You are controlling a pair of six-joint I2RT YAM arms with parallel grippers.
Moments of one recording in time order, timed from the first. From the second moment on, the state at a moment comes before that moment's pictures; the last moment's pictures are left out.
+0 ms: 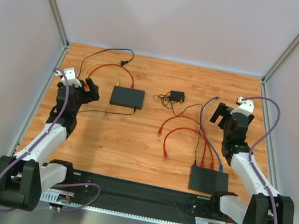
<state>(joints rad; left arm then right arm) -0.02 1.02 0.48 0.33 -0.09 -0.31 0.11 1.13 0.54 0.28 0.26 0.17</state>
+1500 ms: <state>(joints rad) -0.24 1.78 1.08 0.25 0.36 -0.56 0.53 1.91 1.28 0.03 -0.52 0.64</state>
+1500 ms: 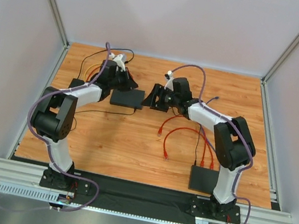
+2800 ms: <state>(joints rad) -0.28 1.99 1.36 -0.24 0.16 -0.45 0.63 2.20 1.36 0.21 -0.34 0.97</state>
